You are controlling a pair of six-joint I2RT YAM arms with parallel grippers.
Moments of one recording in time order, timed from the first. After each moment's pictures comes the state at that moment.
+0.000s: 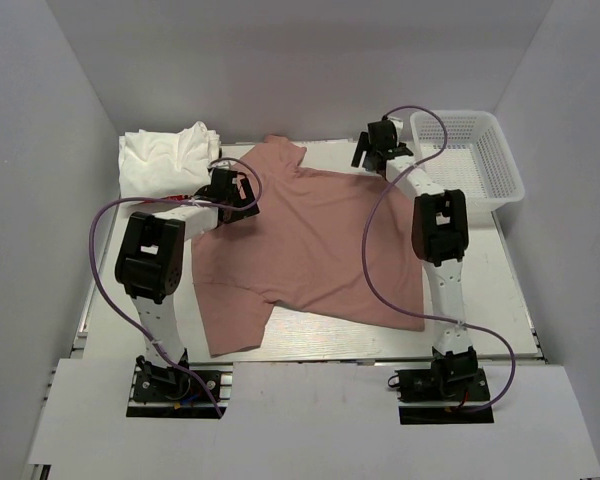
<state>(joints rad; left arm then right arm) -0.25 1.95 1.22 -0.08 -0.15 -0.47 0.27 2.44 2.07 -0.36 0.26 0.40</state>
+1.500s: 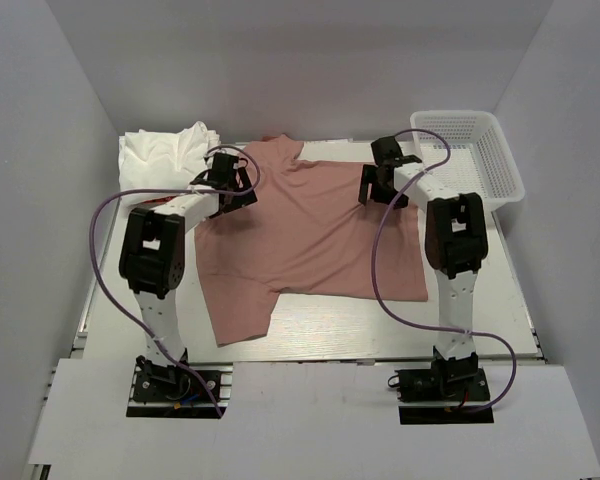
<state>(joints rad) -0.25 2.02 1.42 -0.28 -0.22 -0.51 0.28 2.22 1.77 -0.63 0.19 0.34</state>
